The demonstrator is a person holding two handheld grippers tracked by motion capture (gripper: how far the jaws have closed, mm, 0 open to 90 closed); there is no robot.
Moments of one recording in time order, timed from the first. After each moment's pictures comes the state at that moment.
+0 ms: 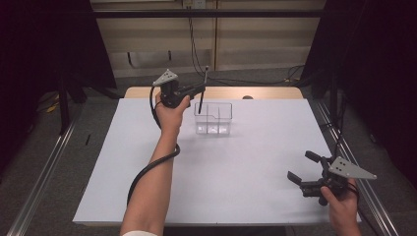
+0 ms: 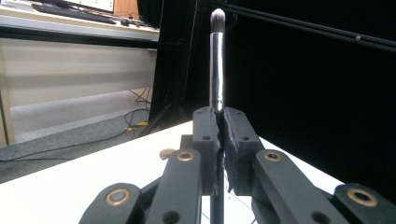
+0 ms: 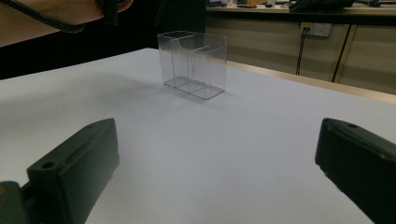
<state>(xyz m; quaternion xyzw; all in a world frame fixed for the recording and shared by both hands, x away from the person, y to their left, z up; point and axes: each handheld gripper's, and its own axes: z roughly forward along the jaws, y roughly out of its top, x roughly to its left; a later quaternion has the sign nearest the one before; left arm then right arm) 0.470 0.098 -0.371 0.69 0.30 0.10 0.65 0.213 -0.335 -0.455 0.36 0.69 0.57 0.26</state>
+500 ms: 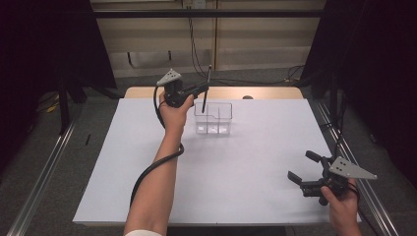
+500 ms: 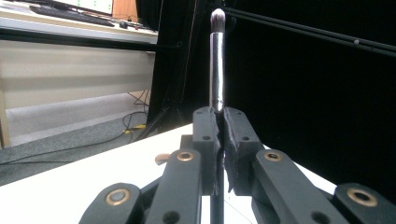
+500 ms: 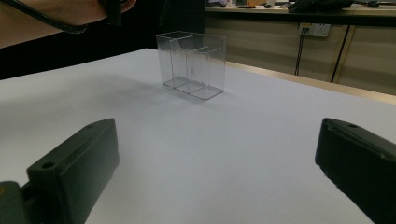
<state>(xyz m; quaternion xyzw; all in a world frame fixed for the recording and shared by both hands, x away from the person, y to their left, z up) 0.471 0.086 -0.371 0.68 0.30 0.09 0.66 0.213 -0.336 -0.455 0.36 0.69 0.57 0.26</state>
